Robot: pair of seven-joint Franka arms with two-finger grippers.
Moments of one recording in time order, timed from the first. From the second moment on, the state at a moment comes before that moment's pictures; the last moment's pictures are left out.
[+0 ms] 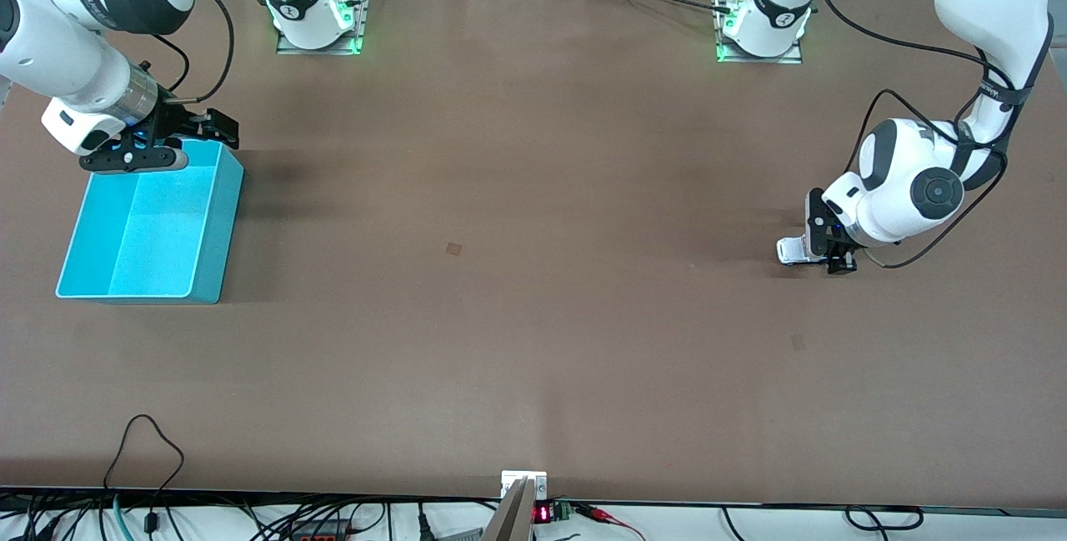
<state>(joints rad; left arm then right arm) 0.30 0.43 -0.21 -2.17 0.24 2.46 1.52 0.02 -0.16 -0.01 -2.21 -0.02 1.93 -0.05</state>
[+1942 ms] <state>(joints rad) 0.30 0.43 -0.22 -2.17 0.24 2.50 1.48 0.02 -0.16 -0.01 -2.21 -0.02 1.92 -0.05</state>
